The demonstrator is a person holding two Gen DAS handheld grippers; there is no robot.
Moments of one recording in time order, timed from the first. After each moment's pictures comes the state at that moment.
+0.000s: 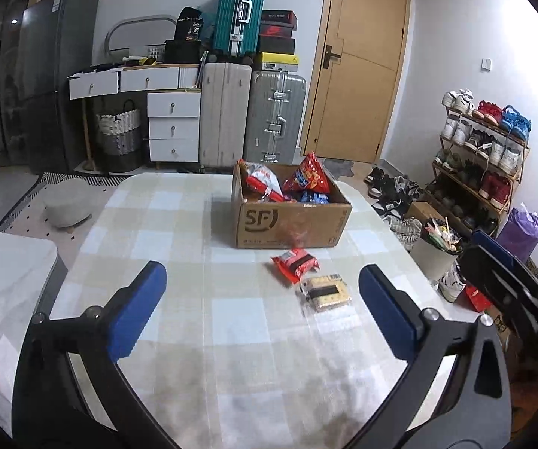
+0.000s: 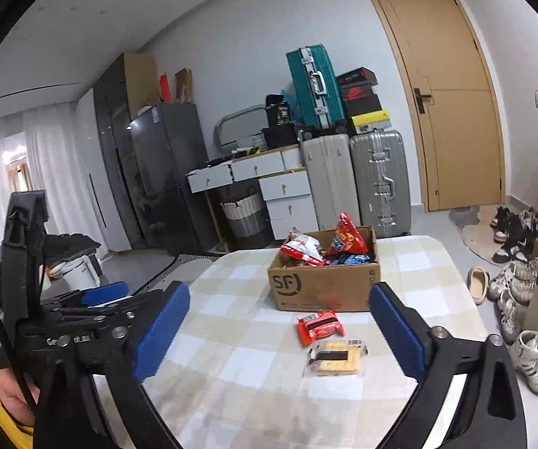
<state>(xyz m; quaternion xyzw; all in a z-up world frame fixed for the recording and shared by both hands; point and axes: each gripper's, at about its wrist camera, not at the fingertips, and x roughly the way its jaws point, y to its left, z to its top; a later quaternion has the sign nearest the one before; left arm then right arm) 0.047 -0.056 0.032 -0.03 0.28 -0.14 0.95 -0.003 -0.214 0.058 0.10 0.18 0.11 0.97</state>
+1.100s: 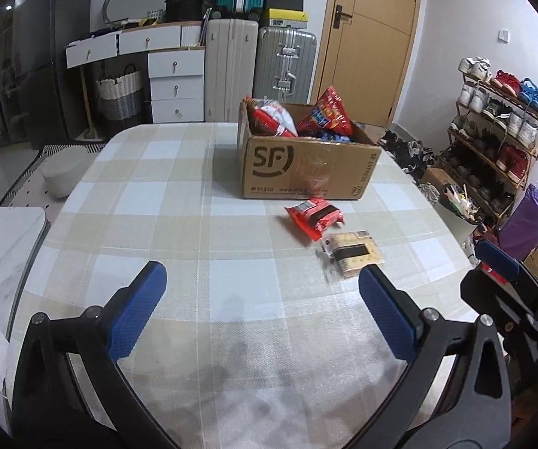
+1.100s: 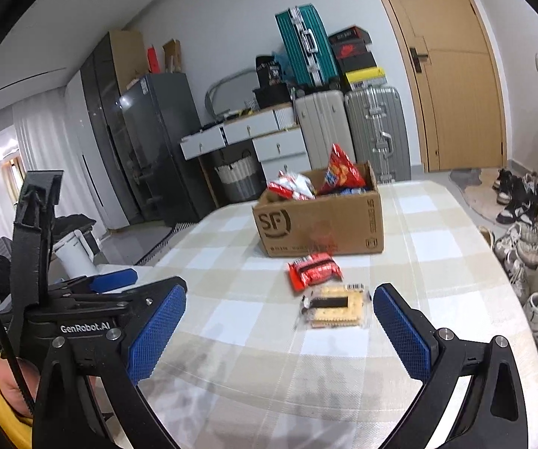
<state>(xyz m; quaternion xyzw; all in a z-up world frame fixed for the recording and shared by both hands) 0.133 -0.078 -0.053 -0.01 0.36 -0.13 0.93 0.038 -0.222 -0.025 0.12 0.26 0.11 0.95</state>
